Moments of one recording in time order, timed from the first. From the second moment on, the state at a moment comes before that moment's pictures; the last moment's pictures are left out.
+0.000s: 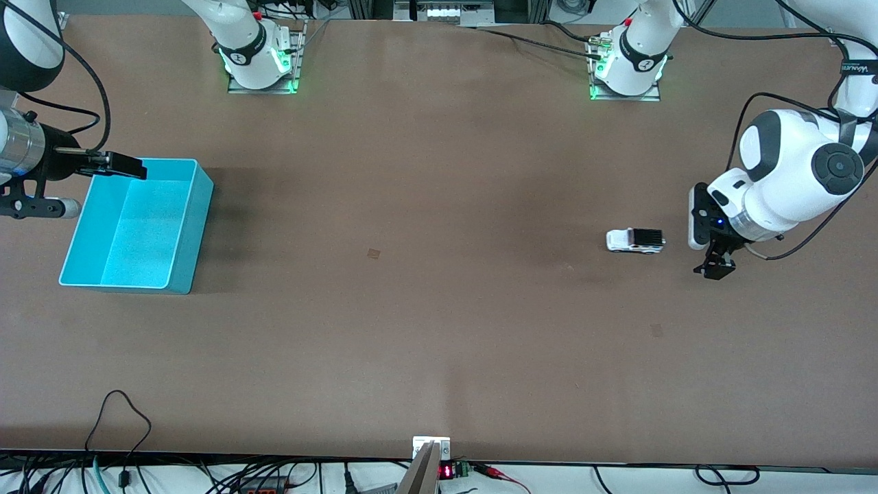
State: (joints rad) left arm 0.33 0.22 -0.31 -2.07 0.06 2.29 1.66; right arm -0.06 0.13 0.04 -1.60 -0.01 1.45 0.03
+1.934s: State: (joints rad) left arm 0.16 0.29 -0.18 -1.64 -0.04 1.96 0.23; right arm -0.06 0.13 0.04 -1.61 -0.01 1.44 0.03
